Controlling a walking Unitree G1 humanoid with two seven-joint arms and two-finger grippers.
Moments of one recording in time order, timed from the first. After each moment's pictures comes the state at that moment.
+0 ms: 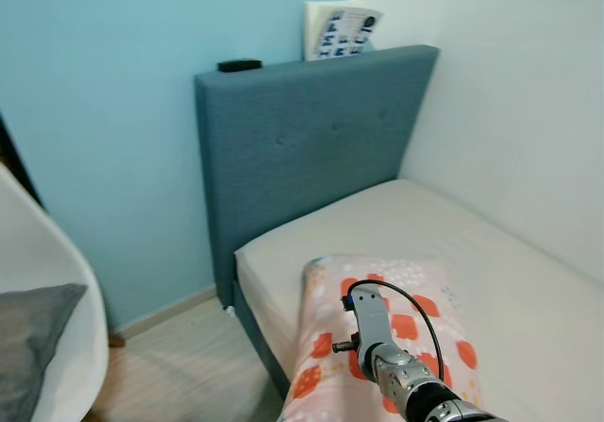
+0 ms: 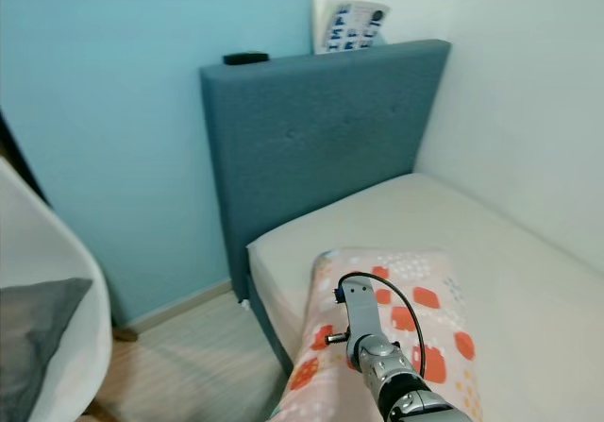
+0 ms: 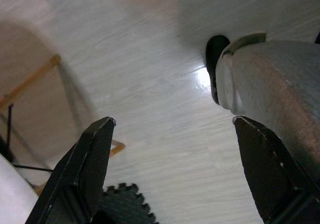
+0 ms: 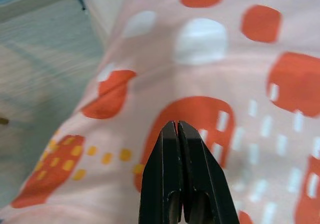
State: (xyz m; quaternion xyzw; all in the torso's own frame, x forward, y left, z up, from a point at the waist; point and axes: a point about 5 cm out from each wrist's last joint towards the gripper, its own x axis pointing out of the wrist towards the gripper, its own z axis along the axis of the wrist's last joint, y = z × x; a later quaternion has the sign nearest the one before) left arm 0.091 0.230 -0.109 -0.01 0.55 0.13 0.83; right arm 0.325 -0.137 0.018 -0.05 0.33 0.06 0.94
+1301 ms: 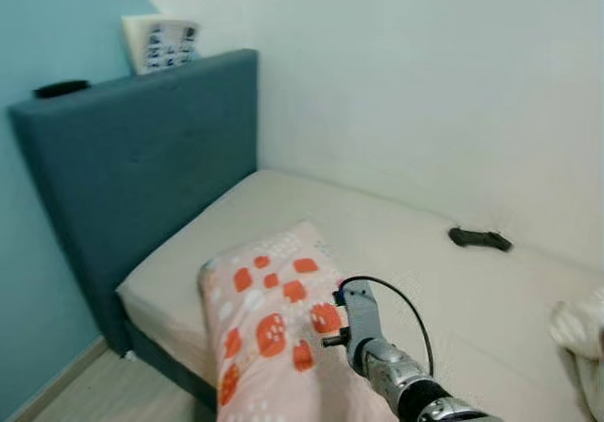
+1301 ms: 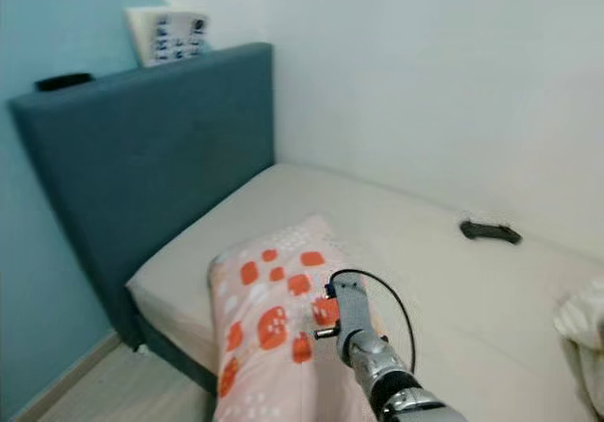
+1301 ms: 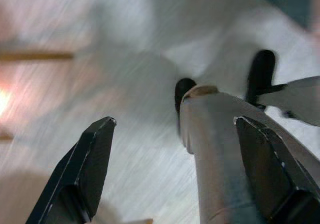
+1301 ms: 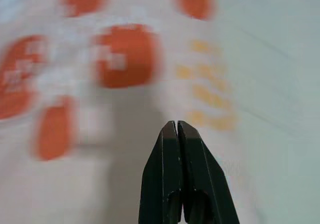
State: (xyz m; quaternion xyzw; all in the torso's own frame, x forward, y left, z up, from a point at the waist) left arm 0.113 0.208 -0.107 -0.01 0.53 0.08 0.85; right arm 0.327 -0.130 0.021 -0.03 0.32 0.07 0.95
